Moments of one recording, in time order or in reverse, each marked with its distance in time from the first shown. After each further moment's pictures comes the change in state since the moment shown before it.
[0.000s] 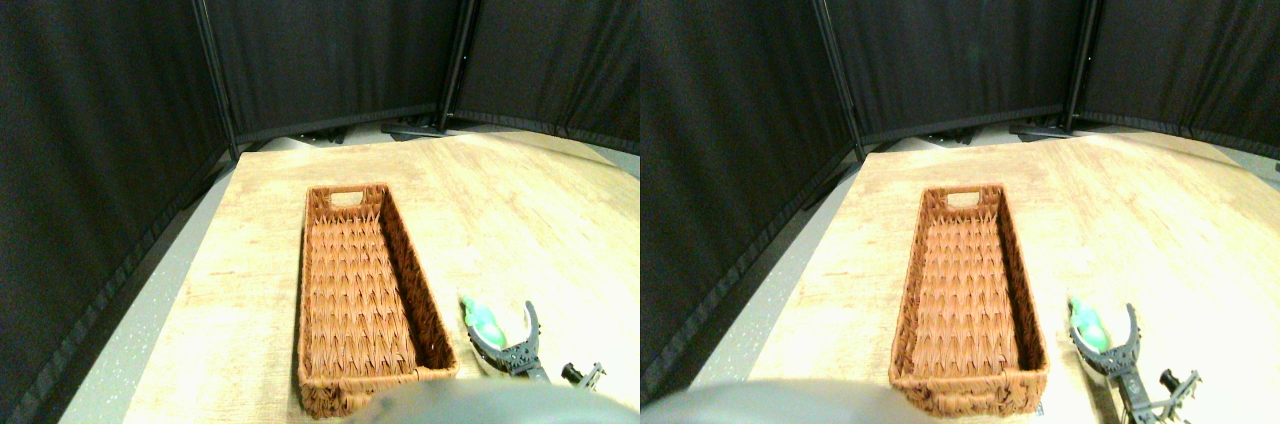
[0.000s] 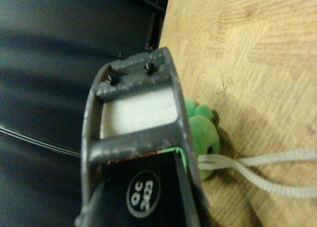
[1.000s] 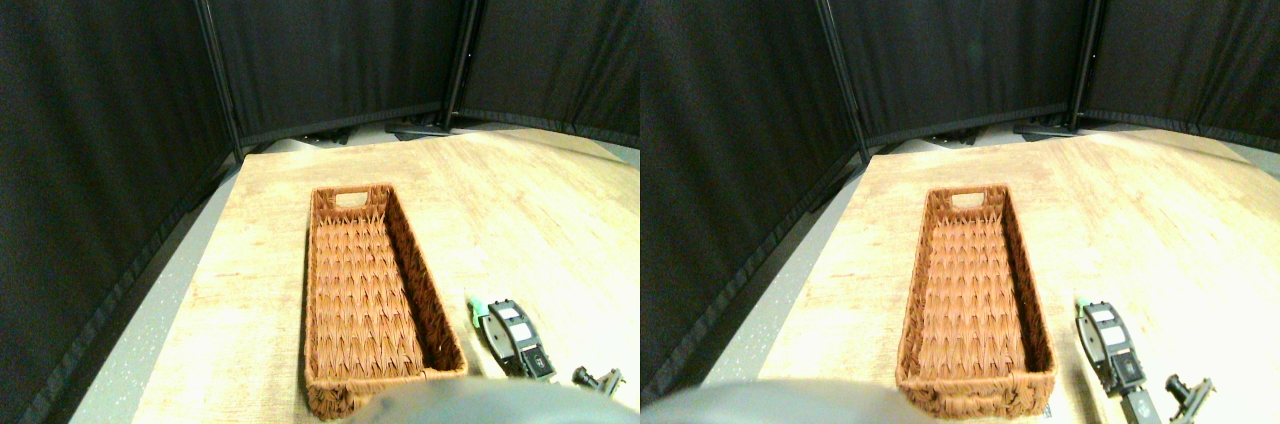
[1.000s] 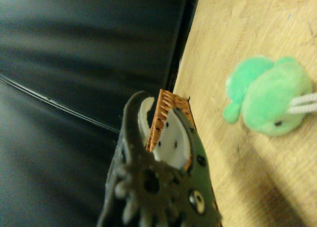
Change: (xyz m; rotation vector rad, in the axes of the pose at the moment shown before) right arm -0.021 0.049 -0.012 -0.889 -0.079 0.230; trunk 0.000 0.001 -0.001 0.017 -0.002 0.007
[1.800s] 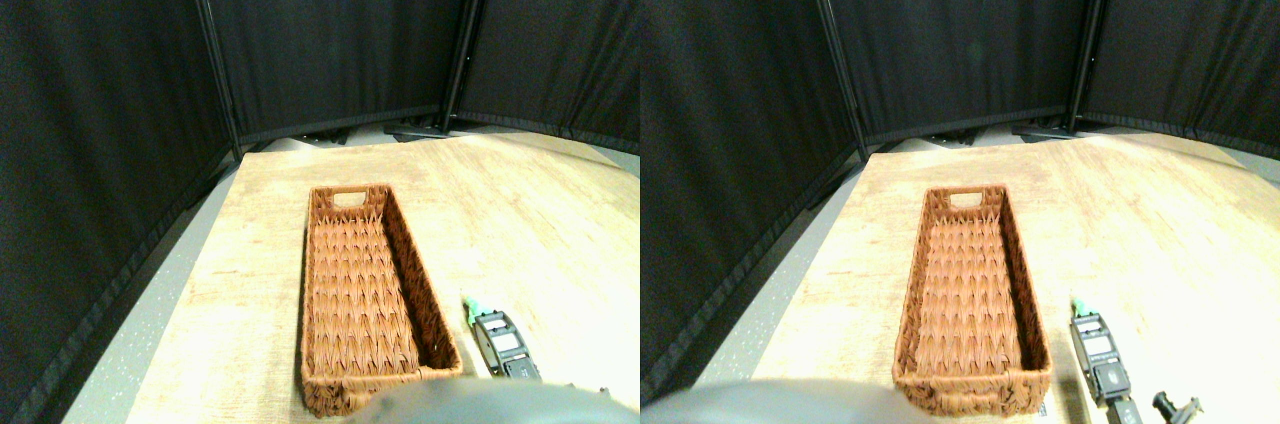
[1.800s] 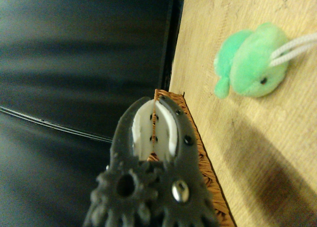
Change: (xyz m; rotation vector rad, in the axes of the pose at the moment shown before) right arm -0.007 0.012 -0.004 -0.322 0.083 -0.058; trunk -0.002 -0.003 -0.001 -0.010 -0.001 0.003
